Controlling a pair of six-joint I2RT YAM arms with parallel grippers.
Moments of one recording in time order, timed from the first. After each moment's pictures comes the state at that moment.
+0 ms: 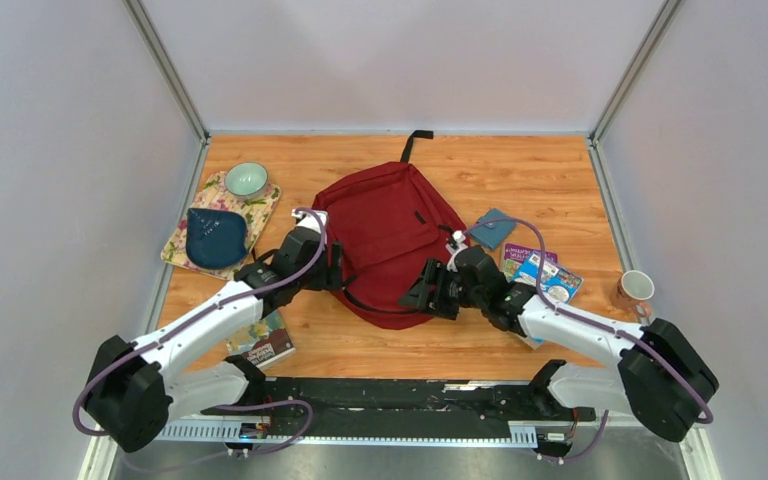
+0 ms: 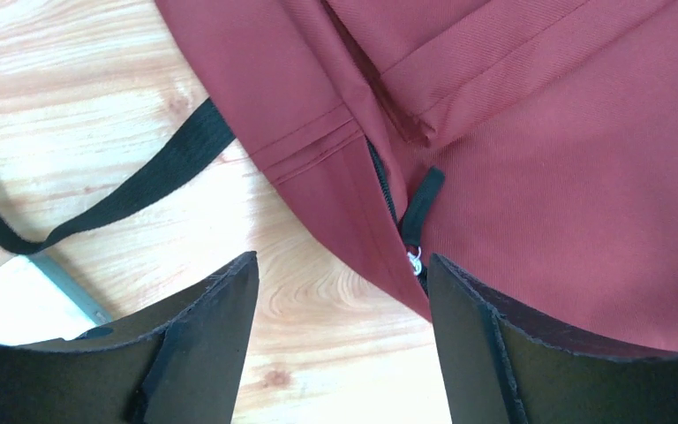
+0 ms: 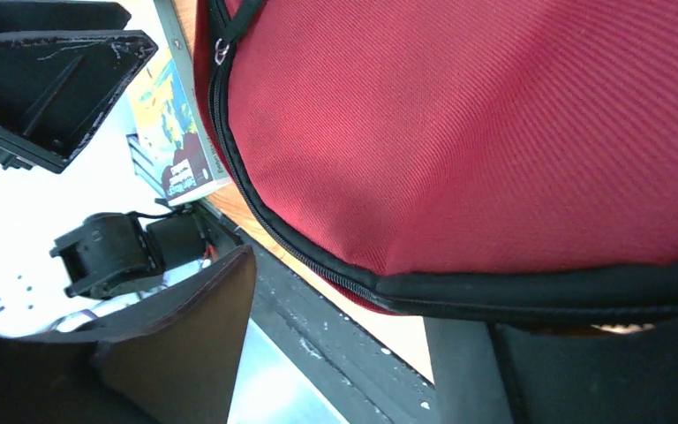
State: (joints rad) left arm -0.62 1.12 0.68 -0.37 -0.22 -0.40; right arm 0.74 1.20 0.51 0.04 -0.28 1.04
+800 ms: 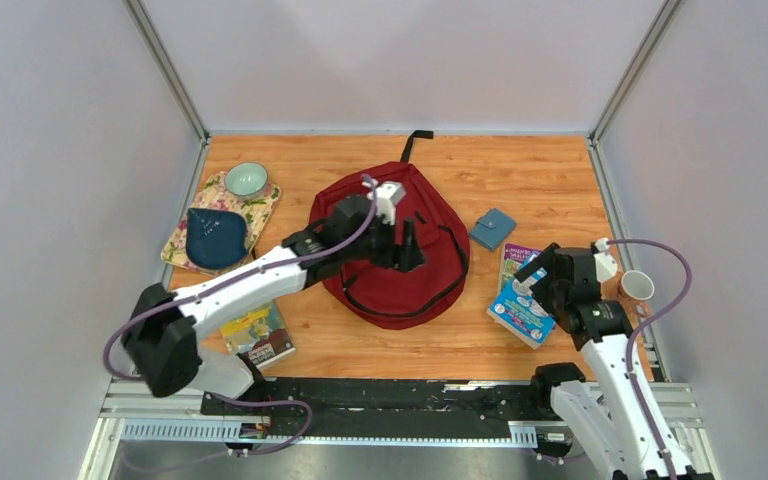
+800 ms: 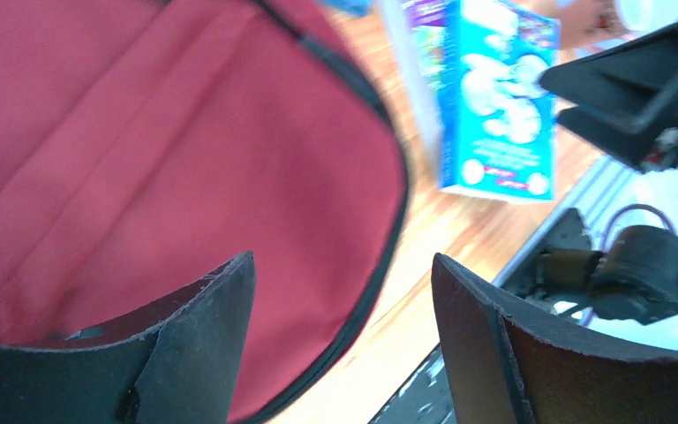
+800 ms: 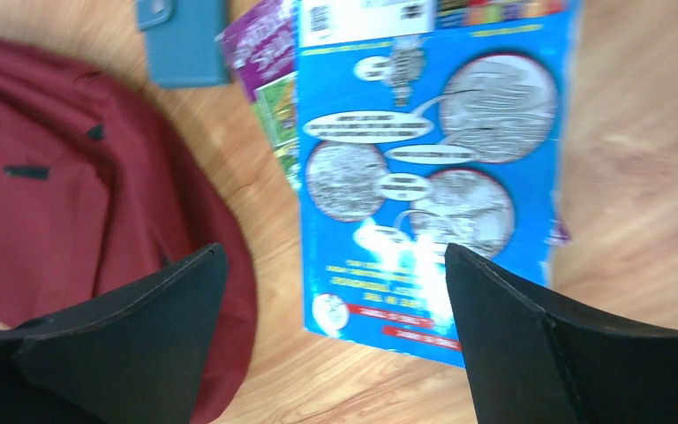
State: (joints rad) left arm -0.79 1.33 0.97 -0.21 0.14 -0.52; right arm 0.15 0.69 0.61 -0.72 0.19 0.90
